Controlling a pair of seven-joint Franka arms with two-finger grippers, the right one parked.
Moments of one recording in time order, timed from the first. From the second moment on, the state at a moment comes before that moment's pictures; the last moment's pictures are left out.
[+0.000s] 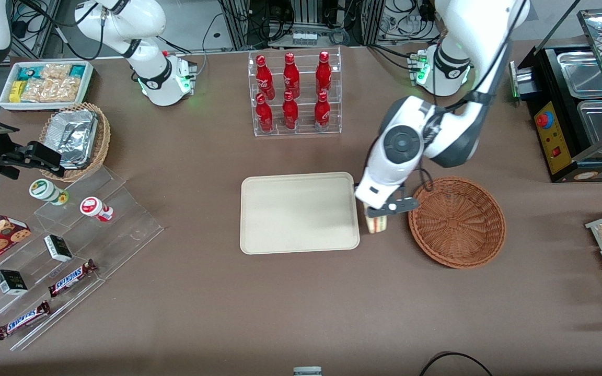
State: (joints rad) arm -0.49 0.39 -0.11 -1.78 0.00 2.06 -0.76
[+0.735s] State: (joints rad) arm -0.71 0.68 -0.11 -1.44 0.00 2.06 -0.98
